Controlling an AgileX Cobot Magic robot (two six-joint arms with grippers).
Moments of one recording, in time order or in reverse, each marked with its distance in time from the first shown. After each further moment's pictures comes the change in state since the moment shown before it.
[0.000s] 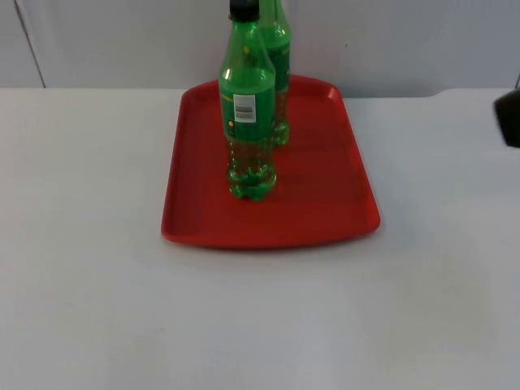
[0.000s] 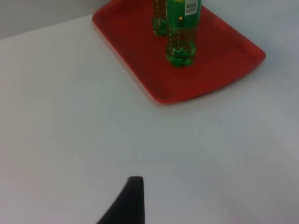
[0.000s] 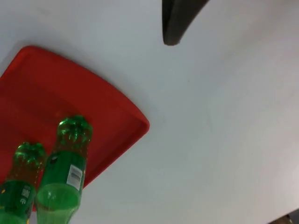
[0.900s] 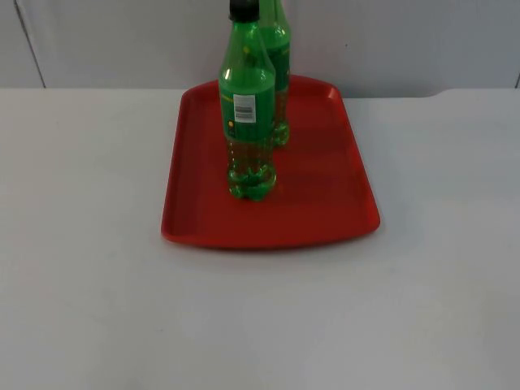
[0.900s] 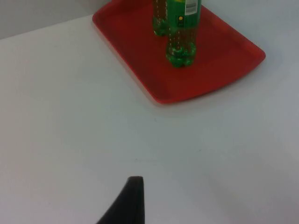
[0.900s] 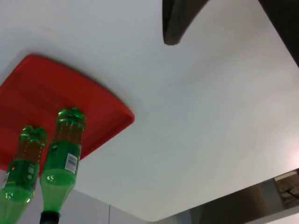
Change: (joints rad) right arm 0.000 -0.511 0.129 0.000 0.253 0.000; left arm 0.000 0.000 0.000 0.000 0.000 0.000
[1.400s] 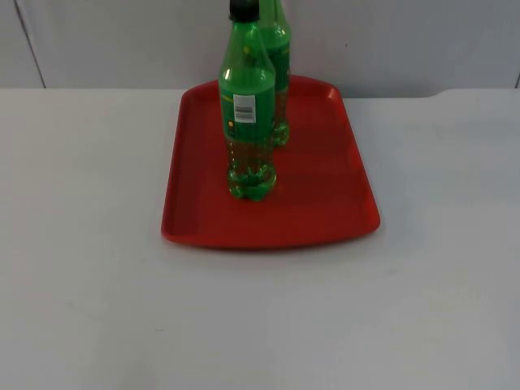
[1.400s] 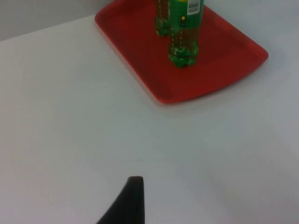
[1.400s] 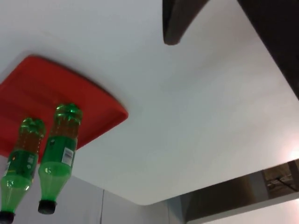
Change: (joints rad) right arm 0.000 -0.246 0.002 0.000 0.185 0.000; left arm 0.000 0.000 0.000 0.007 0.000 0.000
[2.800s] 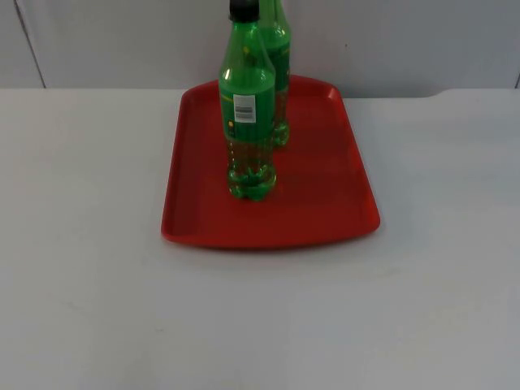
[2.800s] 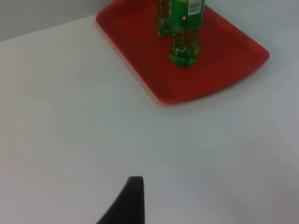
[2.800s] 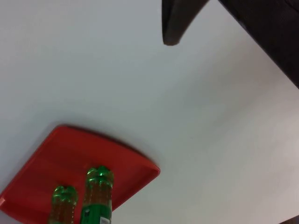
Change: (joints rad) right arm 0.004 -0.105 0.025 -0.162 0.201 0.201; left arm 0.000 0.000 0.000 0.000 0.000 0.000
